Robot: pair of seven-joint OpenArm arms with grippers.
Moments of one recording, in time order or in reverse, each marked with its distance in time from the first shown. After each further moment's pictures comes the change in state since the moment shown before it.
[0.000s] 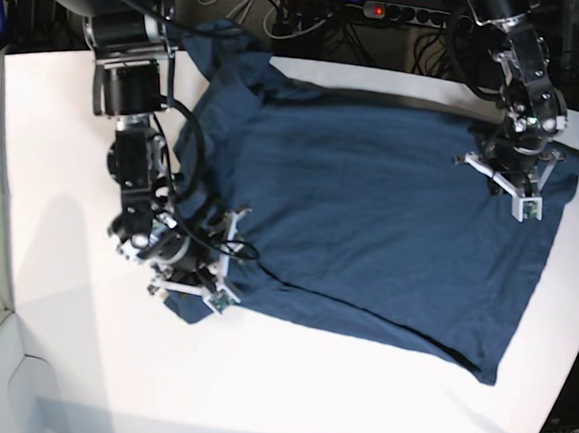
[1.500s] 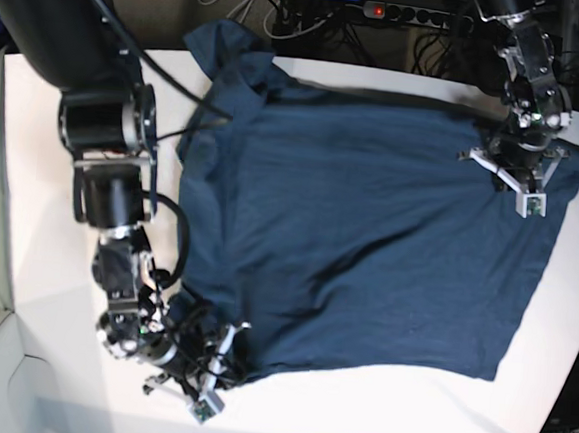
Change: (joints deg) left arm 1.4 -1.3 0.2 0.2 -0.4 -0.2 -0.5; right arm 23.7 0.2 0.1 -27.4 0.1 -3.8 22.7
